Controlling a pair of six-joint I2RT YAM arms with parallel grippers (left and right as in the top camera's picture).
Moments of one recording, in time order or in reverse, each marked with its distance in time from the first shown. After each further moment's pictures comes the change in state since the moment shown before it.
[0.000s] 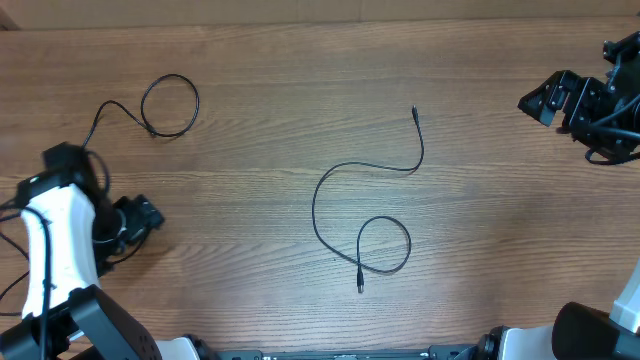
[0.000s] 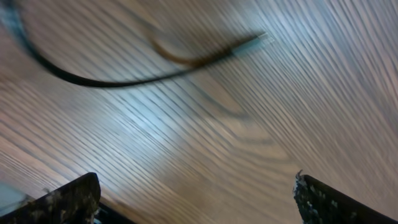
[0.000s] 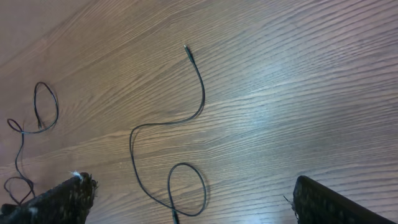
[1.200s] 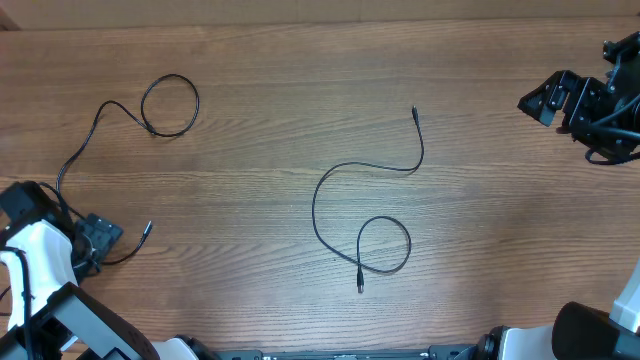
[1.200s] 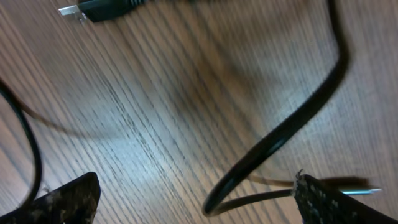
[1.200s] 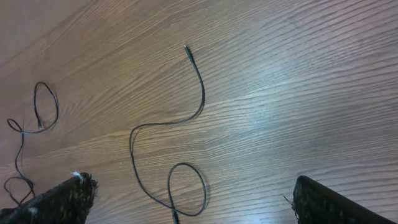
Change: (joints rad) left arm 0.239 0.000 -0.182 0.377 -0.104 -0.037; right arm 0.000 0.000 0.000 0.000 0.000 0.000
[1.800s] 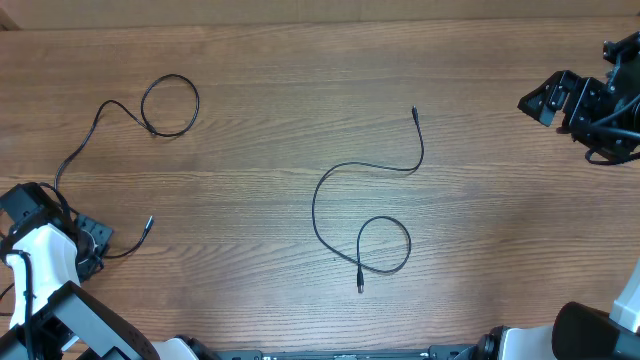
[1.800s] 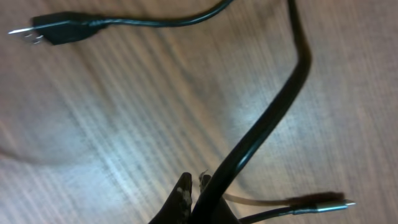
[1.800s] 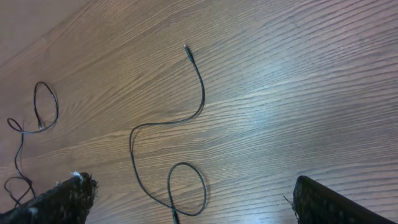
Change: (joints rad) left arm 0.000 0.000 -0.030 0.123 0.078 -0.018; right arm 0.000 0.000 0.000 -0.002 0.000 0.000
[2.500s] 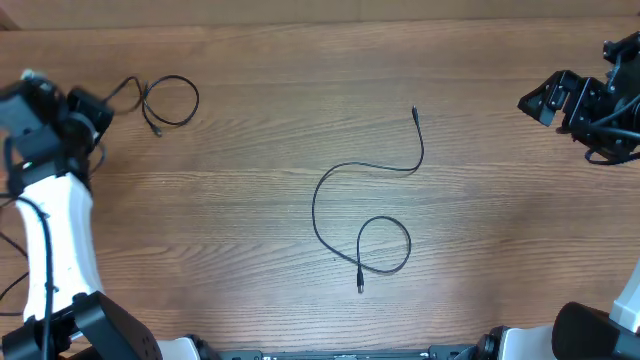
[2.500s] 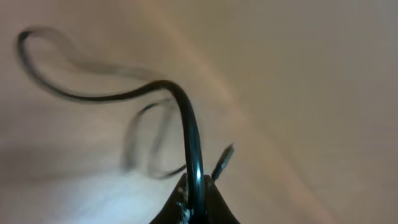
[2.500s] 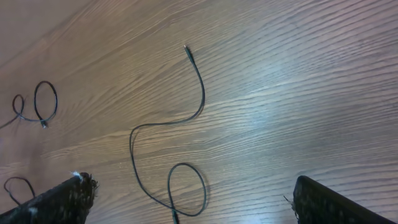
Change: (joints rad) left arm -0.317 0.000 0.330 0.398 0.336 -0.233; right arm 0.000 0.000 0.000 0.002 0.000 0.000
